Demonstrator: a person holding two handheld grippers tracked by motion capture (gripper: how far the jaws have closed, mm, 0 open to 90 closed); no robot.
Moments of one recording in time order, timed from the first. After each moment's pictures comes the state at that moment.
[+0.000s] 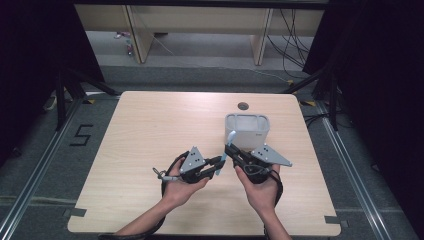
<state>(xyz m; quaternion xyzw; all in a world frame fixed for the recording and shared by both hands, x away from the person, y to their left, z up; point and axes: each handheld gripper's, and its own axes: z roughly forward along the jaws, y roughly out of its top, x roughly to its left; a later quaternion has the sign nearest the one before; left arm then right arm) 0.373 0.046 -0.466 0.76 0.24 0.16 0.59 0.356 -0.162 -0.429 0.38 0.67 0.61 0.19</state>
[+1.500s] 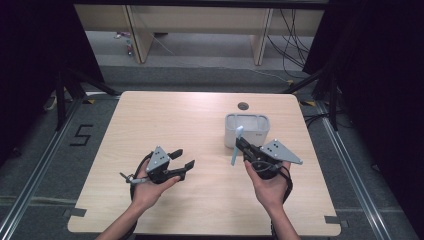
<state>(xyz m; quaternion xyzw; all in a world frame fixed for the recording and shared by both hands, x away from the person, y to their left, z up) 0.376 0.137 -0.485 0.73 0.34 0.21 0.56 0.358 -0.182 -0.411 0.37 0.66 0.59 0.26</state>
